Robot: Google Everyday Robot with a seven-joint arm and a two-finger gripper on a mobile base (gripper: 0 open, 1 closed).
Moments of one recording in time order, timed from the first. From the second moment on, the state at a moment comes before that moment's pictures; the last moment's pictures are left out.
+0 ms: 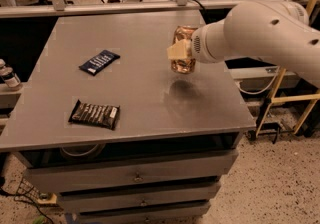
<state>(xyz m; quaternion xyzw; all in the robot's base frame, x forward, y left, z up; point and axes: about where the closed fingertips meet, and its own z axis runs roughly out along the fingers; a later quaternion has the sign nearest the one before) 0.633 -0.072 0.889 -0.89 -0.13 -0.40 0.16</state>
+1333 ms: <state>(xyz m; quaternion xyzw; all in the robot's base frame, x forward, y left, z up) 0.630 -0.073 0.857 -0.84 -0.20 -0.49 0.12</state>
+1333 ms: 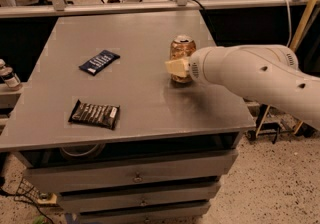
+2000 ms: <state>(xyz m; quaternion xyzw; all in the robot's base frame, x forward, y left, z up) 0.627 -0.074 0.854 -0.84 -0.19 -0.49 0.12</state>
